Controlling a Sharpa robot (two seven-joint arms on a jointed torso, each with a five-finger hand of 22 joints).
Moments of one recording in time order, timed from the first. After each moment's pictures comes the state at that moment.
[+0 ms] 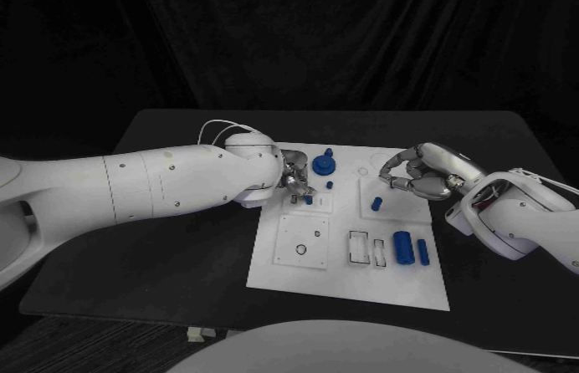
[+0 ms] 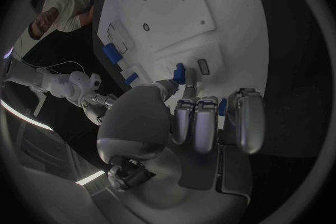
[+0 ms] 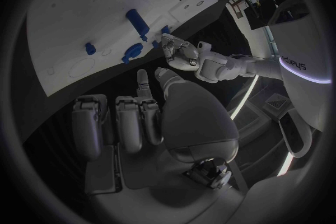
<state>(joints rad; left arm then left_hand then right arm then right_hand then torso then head) 1.29 -0.54 -0.20 1.39 -1.15 0.08 -0.48 1.23 -0.04 0.45 0.21 0.16 1.01 0.04 0.19 1.00 1.47 -0.03 1.57 1.31 1.47 -0.08 1.57 1.31 0.03 1.46 0.03 1.37 1.31 1.19 -1.02 -0.21 1.63 -1.19 -0.49 0.13 1.29 0.01 0.16 0.19 0.42 0.90 0.11 0.26 0.35 1.47 0.03 1.57 1.31 1.46 -0.03 1.57 1.31 0.02 1.46 0.08 1.57 1.31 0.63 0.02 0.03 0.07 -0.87</state>
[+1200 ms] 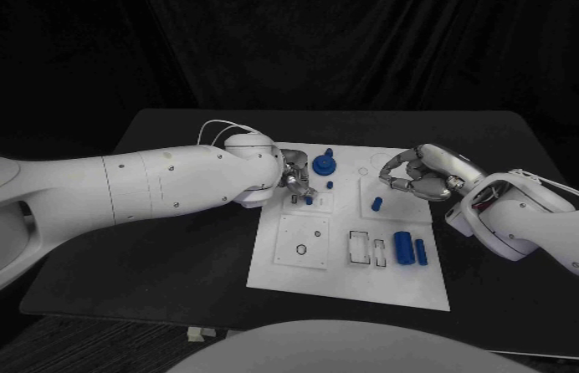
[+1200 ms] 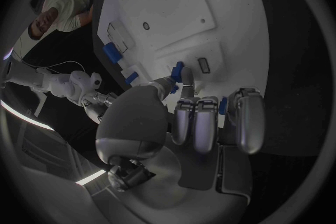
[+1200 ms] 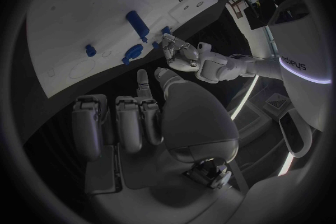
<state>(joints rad) 1.29 -0.54 -0.21 1.40 -1.16 0.06 -0.47 1.17 -0.08 0.37 0.19 0.15 1.03 0.03 0.26 1.04 1.47 -0.04 1.57 1.31 1.47 -0.08 1.57 1.31 0.03 1.46 0.03 1.37 1.31 1.19 -1.02 -0.21 1.63 -1.19 -0.48 0.12 1.29 0.01 0.16 0.19 0.43 0.90 0.11 0.26 0.35 1.47 0.03 1.57 1.31 1.46 -0.03 1.57 1.31 0.02 1.46 0.08 1.57 1.31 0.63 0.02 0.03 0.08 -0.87</state>
